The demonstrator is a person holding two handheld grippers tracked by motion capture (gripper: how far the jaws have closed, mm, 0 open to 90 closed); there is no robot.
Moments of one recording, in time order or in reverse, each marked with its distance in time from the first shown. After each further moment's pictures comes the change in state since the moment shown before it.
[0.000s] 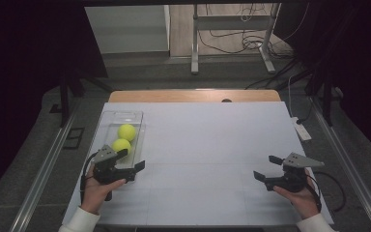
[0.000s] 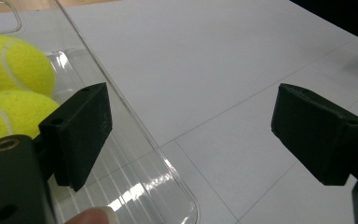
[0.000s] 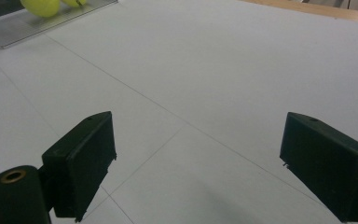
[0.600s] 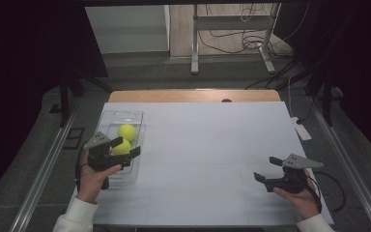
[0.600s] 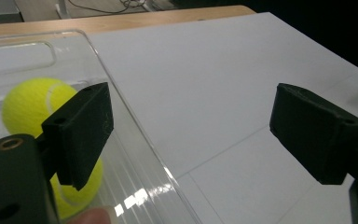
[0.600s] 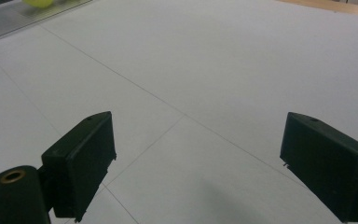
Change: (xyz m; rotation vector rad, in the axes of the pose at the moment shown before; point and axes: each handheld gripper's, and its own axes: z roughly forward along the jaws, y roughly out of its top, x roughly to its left) left arm 0.010 0.028 -0.008 -0.034 0.021 -0.040; right arm 0.000 -0.003 0.000 0.023 -0.013 -0.014
